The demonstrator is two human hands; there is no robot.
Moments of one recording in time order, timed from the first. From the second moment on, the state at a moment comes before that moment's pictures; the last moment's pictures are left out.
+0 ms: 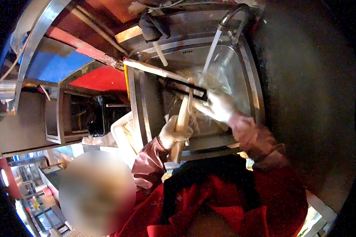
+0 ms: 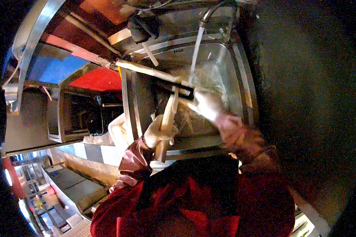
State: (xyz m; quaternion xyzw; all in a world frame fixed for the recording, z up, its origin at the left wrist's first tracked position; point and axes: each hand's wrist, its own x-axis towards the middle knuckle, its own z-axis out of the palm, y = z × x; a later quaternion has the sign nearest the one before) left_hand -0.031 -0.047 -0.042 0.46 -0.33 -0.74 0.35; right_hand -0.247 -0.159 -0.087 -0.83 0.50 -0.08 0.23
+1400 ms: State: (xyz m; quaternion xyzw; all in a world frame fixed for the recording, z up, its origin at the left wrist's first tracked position) left_hand 0.251 0.181 -0.374 0.76 -0.04 -0.51 0.39; right_hand -0.254 -0.099 -0.097 -0.39 0.63 -0.05 0.67
